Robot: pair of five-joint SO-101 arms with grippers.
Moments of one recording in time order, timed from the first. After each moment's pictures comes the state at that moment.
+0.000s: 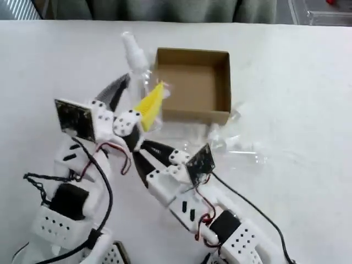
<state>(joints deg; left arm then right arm) 18.1 -67.3 57.0 22.5 8.7 -48.9 -78.0 91.6 -3.9 -7.6</state>
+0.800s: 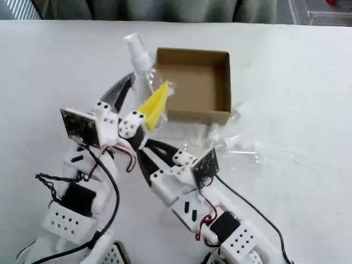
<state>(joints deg) 16.6 -67.3 67.9 5.4 8.7 -47.2 -78.3 95.5 -8.9 -7.6</state>
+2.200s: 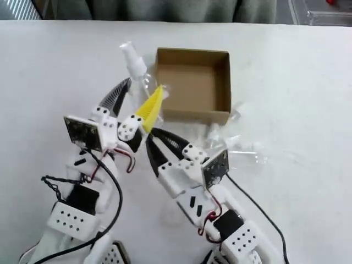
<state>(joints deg) 14.5 -67.3 74.8 -1.5 8.7 -40.7 -77.5 96.6 -14.6 -5.3</state>
